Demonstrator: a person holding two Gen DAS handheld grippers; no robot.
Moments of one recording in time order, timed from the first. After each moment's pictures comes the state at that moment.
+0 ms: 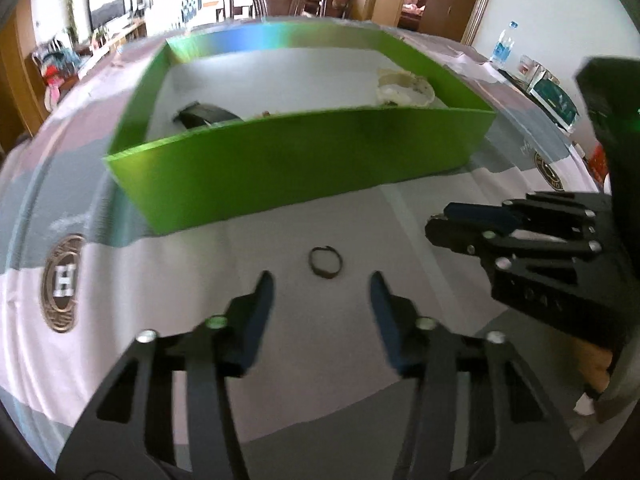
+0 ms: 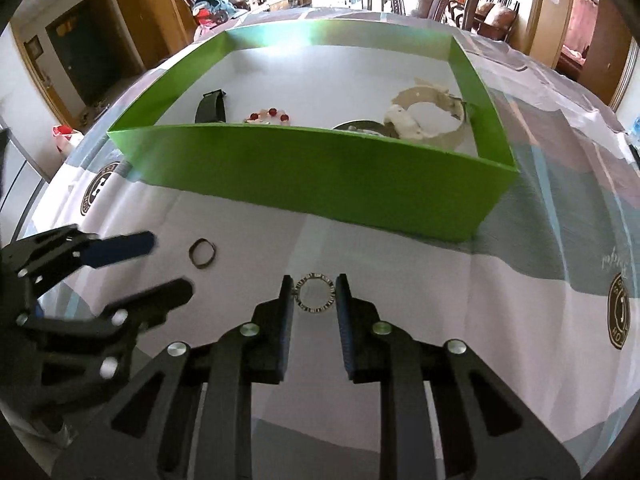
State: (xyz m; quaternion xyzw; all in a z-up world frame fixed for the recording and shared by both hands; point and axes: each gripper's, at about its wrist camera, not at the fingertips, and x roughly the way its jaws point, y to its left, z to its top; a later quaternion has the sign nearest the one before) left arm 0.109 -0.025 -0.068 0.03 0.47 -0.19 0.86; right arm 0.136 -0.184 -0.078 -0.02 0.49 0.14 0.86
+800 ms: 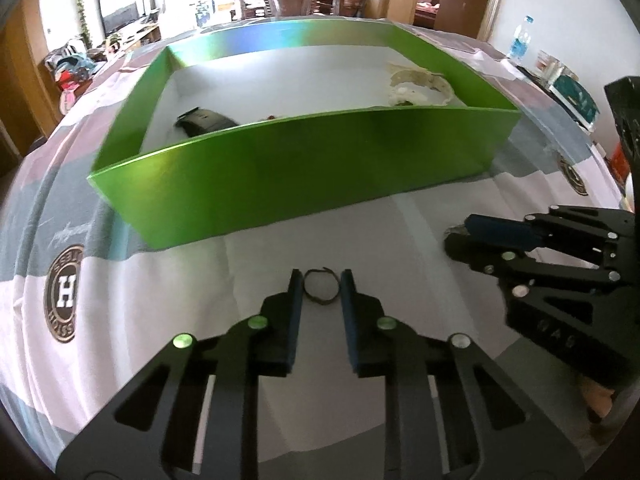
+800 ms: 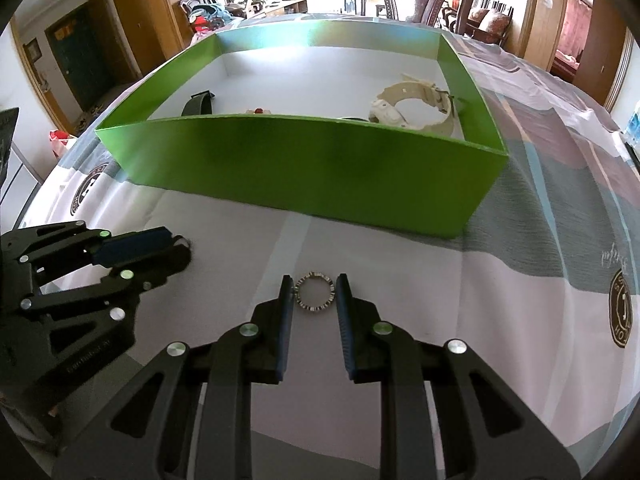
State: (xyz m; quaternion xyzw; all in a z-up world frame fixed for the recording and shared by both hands) left arm 0.119 -0.034 -0.072 0.06 0.47 -0.14 0.87; right arm 0.137 -0.190 -0.088 -0.02 0.48 0.13 0.87
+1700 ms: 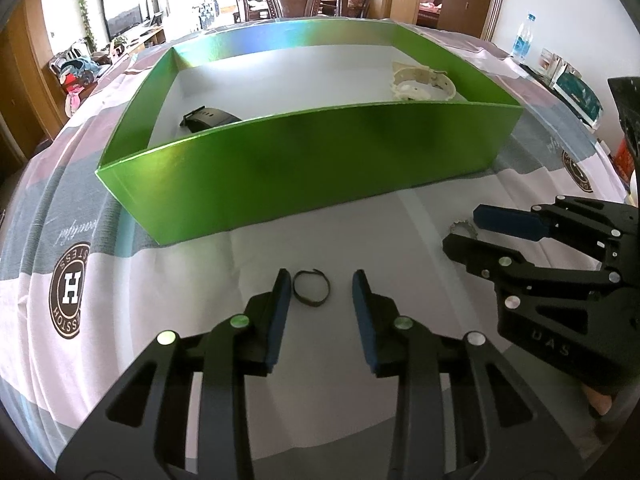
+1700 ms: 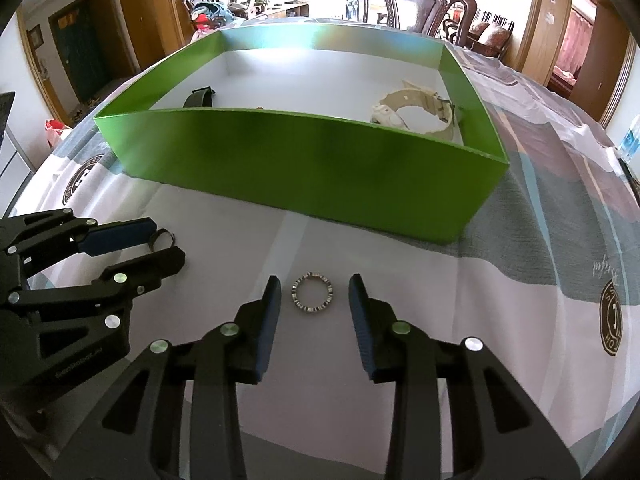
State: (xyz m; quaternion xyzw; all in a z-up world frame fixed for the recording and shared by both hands) left arm 0.116 -0.037 -0.075 0.07 0.46 -0.14 0.87; right arm 0.135 -0.186 -0.089 -0.05 0.46 0.13 0.88
